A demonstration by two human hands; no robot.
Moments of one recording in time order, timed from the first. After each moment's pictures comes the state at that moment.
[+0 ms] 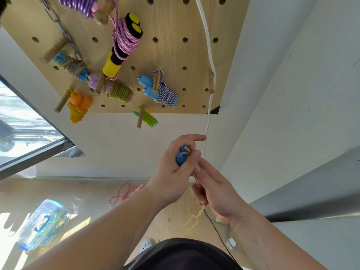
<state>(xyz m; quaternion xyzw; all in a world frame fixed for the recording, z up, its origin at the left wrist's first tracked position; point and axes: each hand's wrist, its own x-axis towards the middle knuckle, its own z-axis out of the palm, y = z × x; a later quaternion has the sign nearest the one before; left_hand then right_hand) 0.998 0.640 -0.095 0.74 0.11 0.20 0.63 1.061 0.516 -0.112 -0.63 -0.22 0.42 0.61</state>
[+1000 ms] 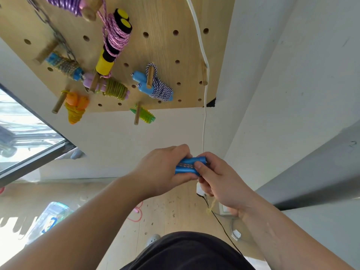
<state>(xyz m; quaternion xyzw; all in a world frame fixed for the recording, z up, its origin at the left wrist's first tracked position) 0.986 0.668 -0.083 0.97 0.06 -0.05 0.22 1.065 0.498 -0.108 -0.67 -0.20 0.41 0.58</state>
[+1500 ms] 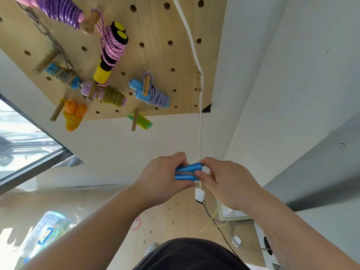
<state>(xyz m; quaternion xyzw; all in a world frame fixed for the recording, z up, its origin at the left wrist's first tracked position) 0.985 0.655 -0.095 0.94 0.13 -0.03 0.30 1.088 0.481 -0.099 -0.88 -0.40 0.19 0.17</state>
